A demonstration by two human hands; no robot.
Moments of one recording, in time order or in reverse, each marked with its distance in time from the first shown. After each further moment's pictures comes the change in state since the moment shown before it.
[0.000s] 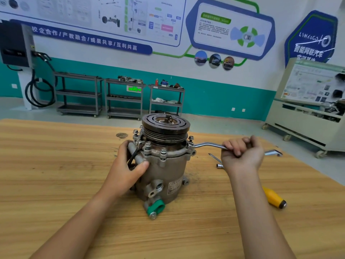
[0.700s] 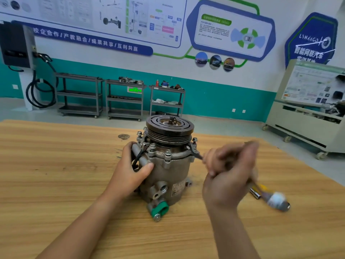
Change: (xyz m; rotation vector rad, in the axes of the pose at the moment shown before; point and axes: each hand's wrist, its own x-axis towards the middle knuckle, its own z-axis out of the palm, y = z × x) left_hand 0.002 -0.001 0.000 -0.002 0.008 0.022; right_hand -0.091 0.049 0.010 -0.534 -0.515 -0.584
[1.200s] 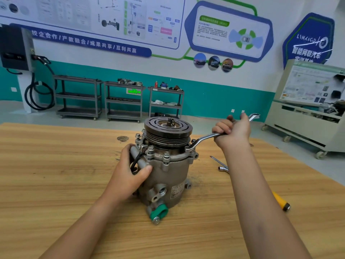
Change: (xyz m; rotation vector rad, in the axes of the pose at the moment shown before) left_hand 0.000 -0.005 0.000 -0.011 -0.001 -0.016; right_hand 0.119 0.033 -0.027 0.350 0.413 0.781
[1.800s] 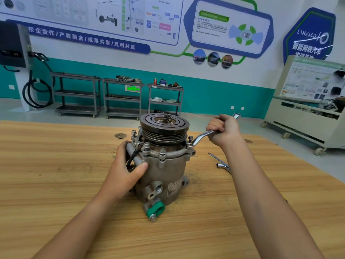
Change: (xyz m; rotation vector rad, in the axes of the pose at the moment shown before) left_hand 0.000 0.001 0.001 0.016 0.007 0.005; right_hand 0.038 0.001 -0.017 -0.013 -0.074 0.254
